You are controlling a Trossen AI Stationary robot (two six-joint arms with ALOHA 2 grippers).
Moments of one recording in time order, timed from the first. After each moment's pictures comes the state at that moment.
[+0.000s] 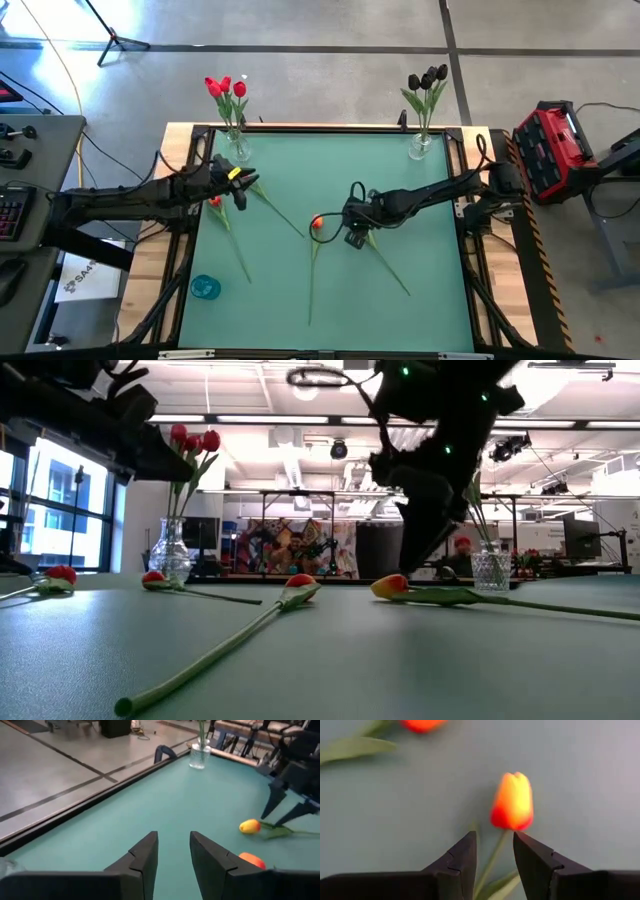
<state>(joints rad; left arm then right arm) 0.19 0.53 0.31 -0.11 -0.35 -0.23 0.08 1.73 1.05 -0.53 0.23 0.54</state>
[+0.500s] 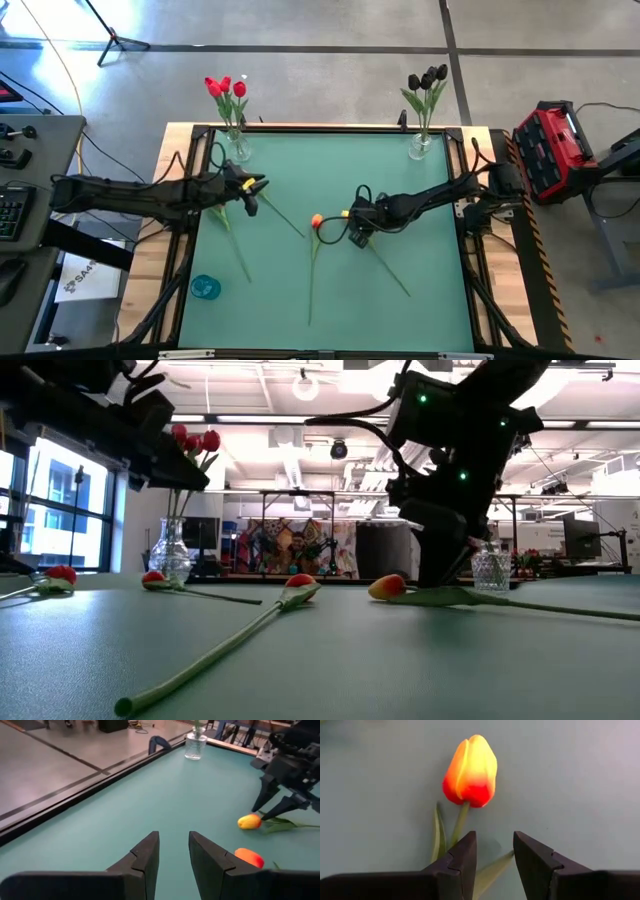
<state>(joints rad) 0.09 0.74 0.31 0.05 -0.44 -0.26 0.09 1.73 0.93 -0.47 0.28 0.67</state>
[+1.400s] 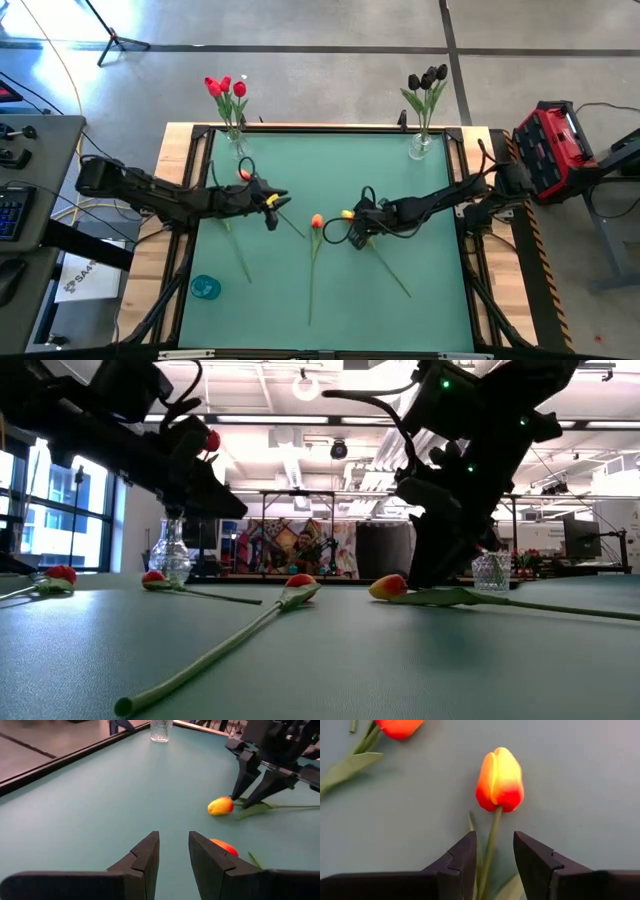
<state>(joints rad) 0.00 1.24 0.31 0.53 -0.37 -0.28 0.13 1.66 0.83 -0.26 0.26 0.81</state>
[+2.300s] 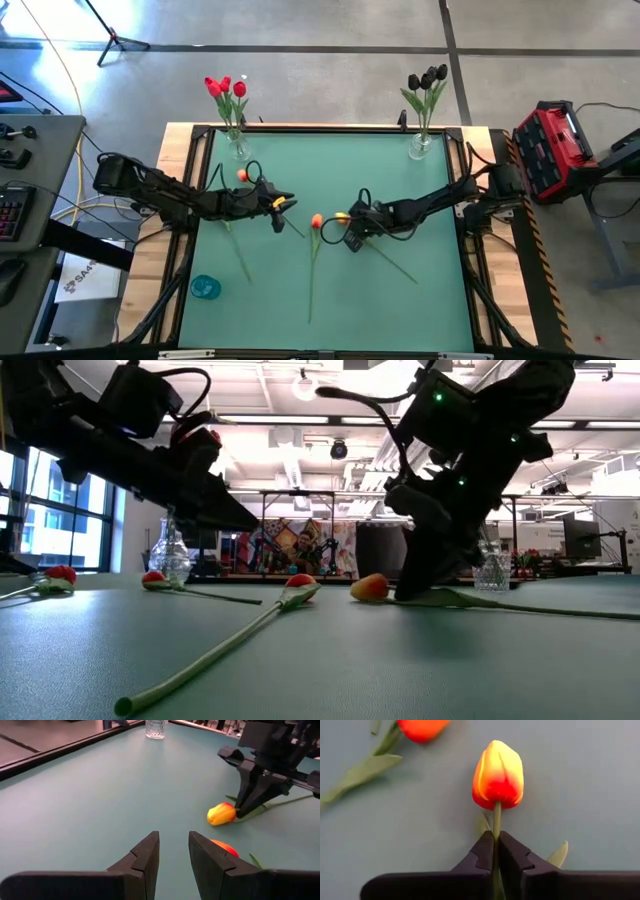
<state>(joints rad) 0.00 1.42 0.31 0.72 -0.36 -0.29 0.11 1.73 0.80 -0.09 0.21 0.75</state>
